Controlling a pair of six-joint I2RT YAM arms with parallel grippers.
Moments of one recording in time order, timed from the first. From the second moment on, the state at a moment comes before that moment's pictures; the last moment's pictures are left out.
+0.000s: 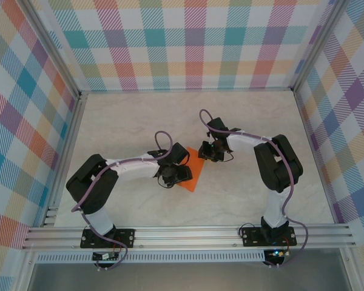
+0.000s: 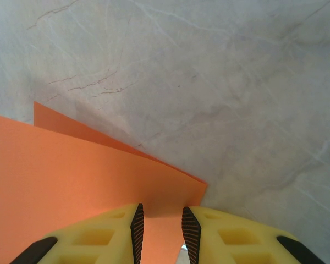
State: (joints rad) left arm -0.81 1.72 0.99 -0.44 0.14 -1.02; right arm 0.50 1.92 1.17 -0.46 -0.31 0.63
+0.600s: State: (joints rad) left arm -0.82 1.63 0.99 -0.48 0.09 -0.99; right arm 0.50 1.92 1.16 -0.46 -0.31 0.63
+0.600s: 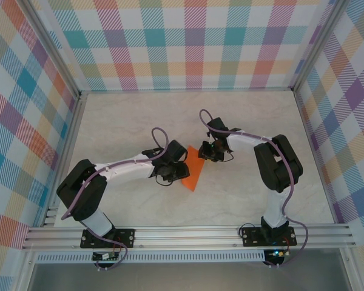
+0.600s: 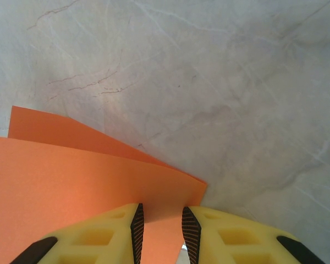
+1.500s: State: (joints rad) left arm -0.82 1.63 0.92 -0.36 0.21 -0.99; right arm 0.50 1.92 1.16 -0.46 -0.31 0.63
